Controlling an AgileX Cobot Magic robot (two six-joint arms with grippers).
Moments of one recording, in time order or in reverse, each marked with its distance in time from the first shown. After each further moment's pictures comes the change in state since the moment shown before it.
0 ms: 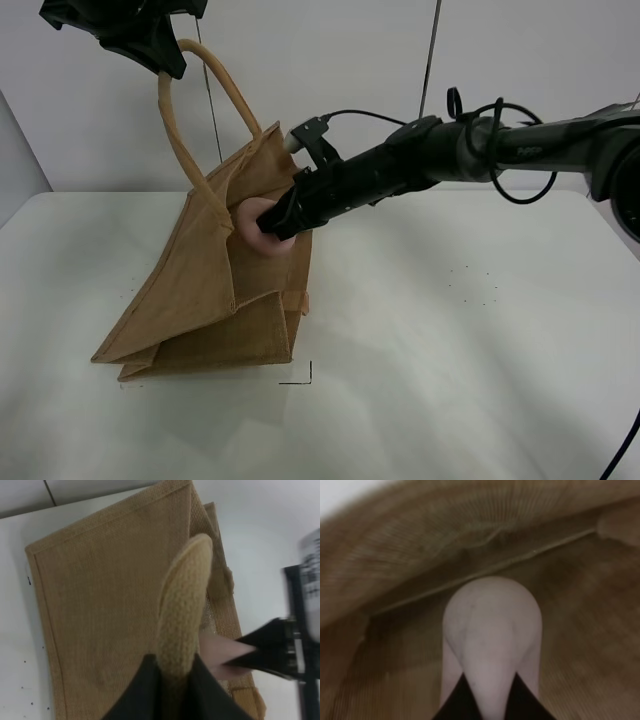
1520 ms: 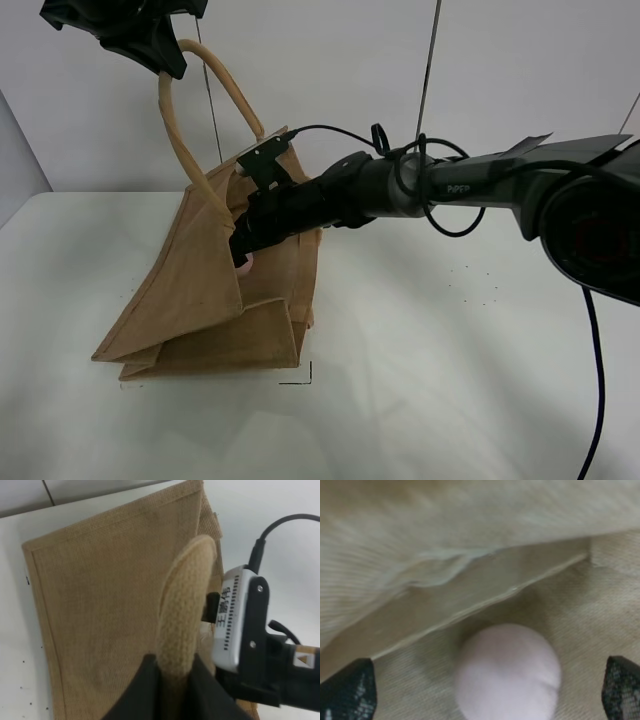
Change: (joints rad) left arm 0.000 0.000 0.000 -0.003 0.000 0.000; right arm 0.177 0.043 -0.035 -0.106 -0.369 0.153
